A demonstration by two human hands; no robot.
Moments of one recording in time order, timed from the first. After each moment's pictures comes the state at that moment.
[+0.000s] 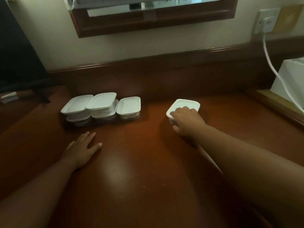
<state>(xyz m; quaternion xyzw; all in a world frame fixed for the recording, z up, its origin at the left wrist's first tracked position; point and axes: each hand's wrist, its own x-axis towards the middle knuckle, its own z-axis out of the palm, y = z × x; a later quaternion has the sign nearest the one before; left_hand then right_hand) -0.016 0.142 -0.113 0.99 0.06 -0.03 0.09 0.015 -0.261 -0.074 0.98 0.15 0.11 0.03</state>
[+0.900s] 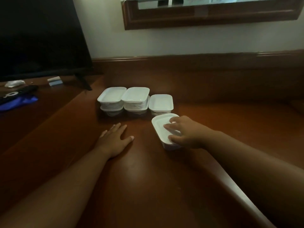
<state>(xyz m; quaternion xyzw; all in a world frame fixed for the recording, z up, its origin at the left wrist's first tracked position) -0.016 0.143 -0.113 0.99 0.06 -0.02 0.09 -0.005 -0.152 -0.048 0.95 0.28 -0.08 -0.08</state>
